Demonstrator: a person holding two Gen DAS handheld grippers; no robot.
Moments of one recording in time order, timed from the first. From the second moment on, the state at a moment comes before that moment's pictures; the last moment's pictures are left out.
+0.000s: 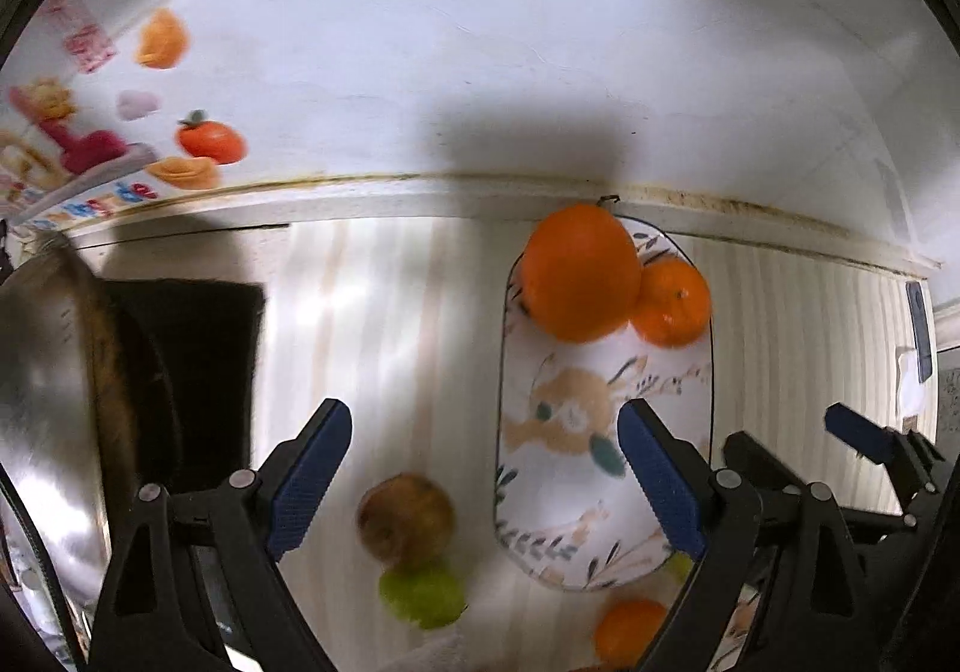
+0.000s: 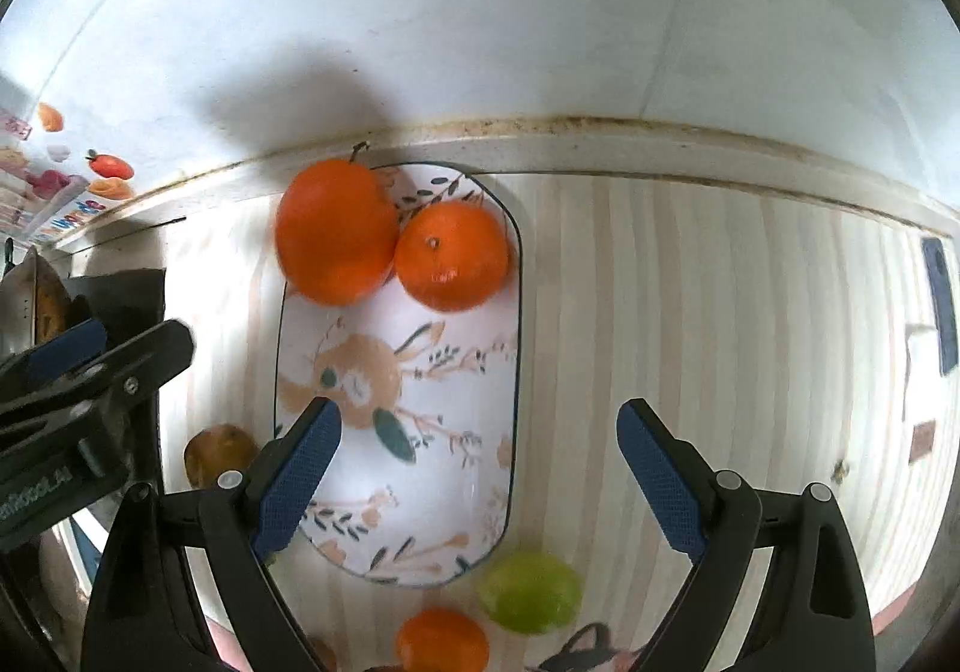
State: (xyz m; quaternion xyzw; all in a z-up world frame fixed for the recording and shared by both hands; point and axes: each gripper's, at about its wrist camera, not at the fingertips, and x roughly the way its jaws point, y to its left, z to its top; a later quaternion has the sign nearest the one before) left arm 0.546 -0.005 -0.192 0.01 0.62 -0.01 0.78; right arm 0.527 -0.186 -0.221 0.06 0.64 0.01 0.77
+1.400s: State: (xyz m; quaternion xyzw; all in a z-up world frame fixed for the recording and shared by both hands) left arm 0.341 0.016 -0.313 -0.03 0.73 -0.04 0.68; right arm 0.345 -0.178 -0.281 0.14 0.68 0.03 0.72
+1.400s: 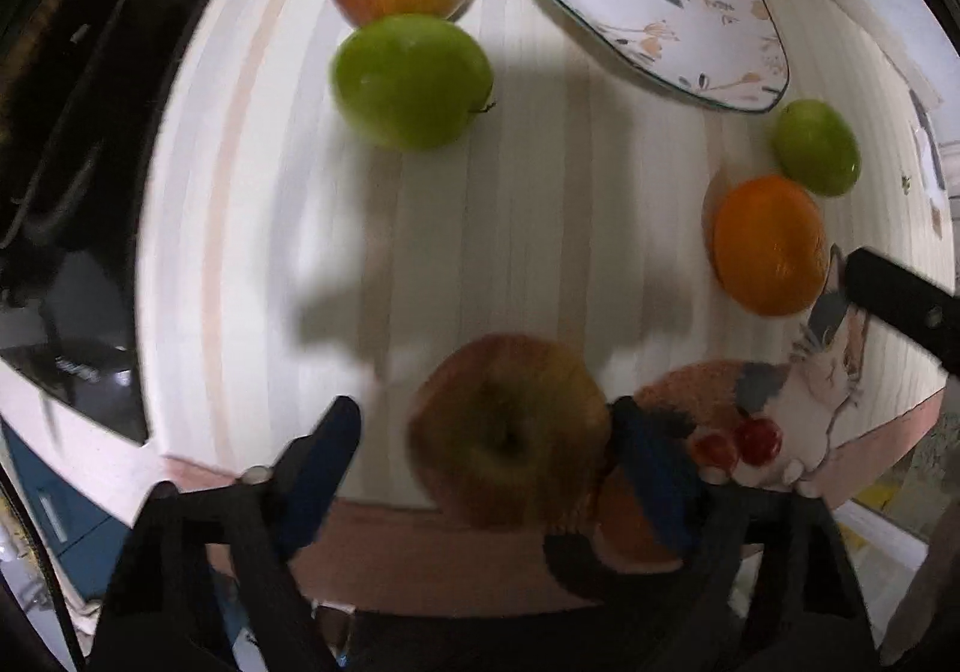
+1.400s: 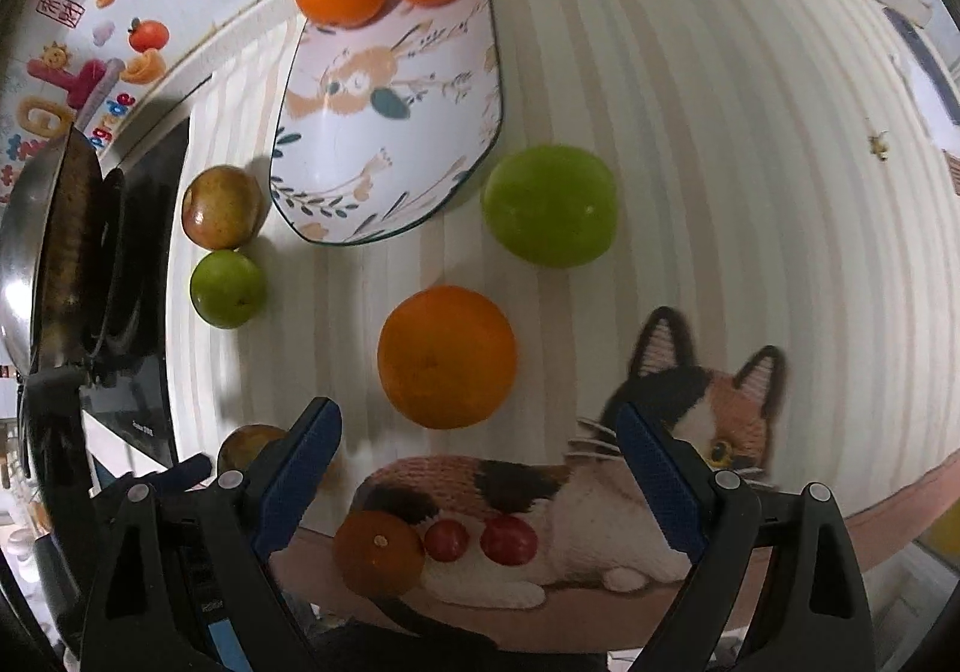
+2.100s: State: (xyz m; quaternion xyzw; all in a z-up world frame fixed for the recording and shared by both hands) left arm 0.355 0.012 -0.301 0.00 0.71 -0.01 0.70; right arm 0.343 -0.138 -0.325 0.09 0.73 0.07 0.67
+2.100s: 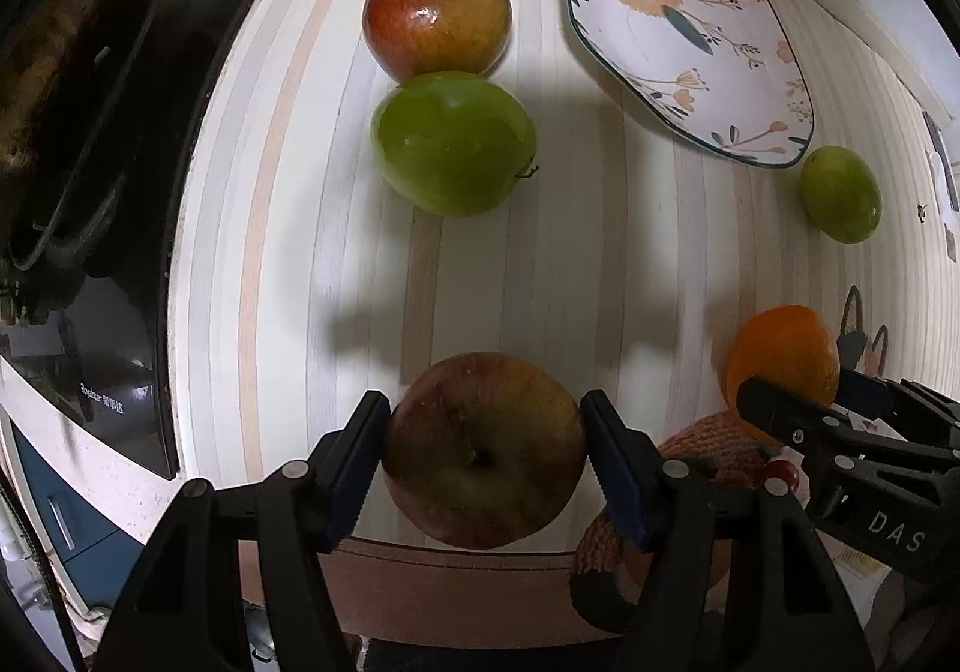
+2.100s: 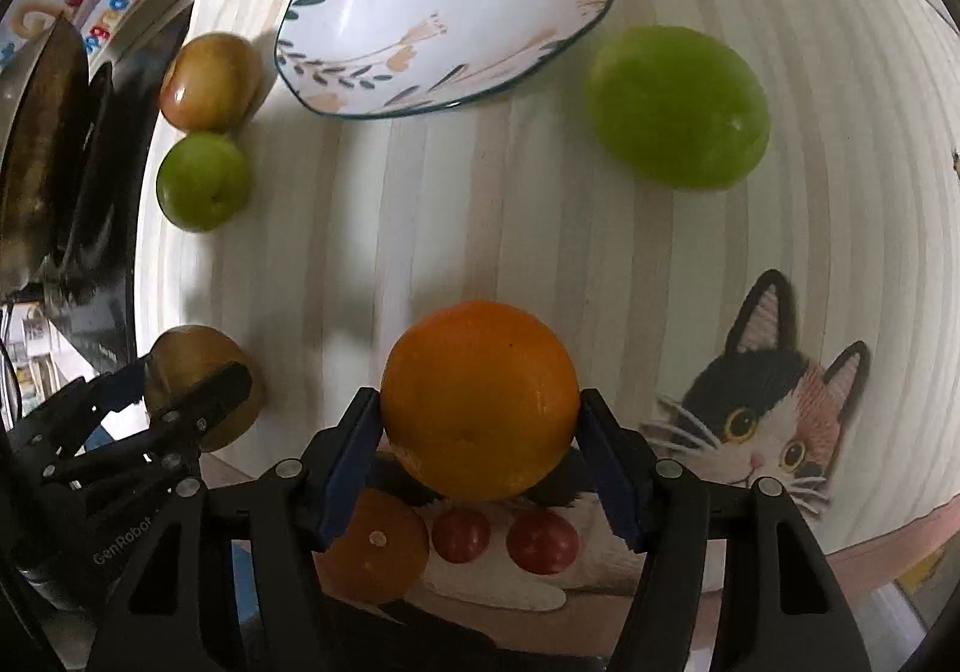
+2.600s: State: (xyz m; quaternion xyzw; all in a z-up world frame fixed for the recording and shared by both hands) left arm 0.350 -0.001 -0.277 0.00 0.70 -0.03 0.72; right arm 0.344 -0.134 -0.315 0.08 0.72 0.07 0.69
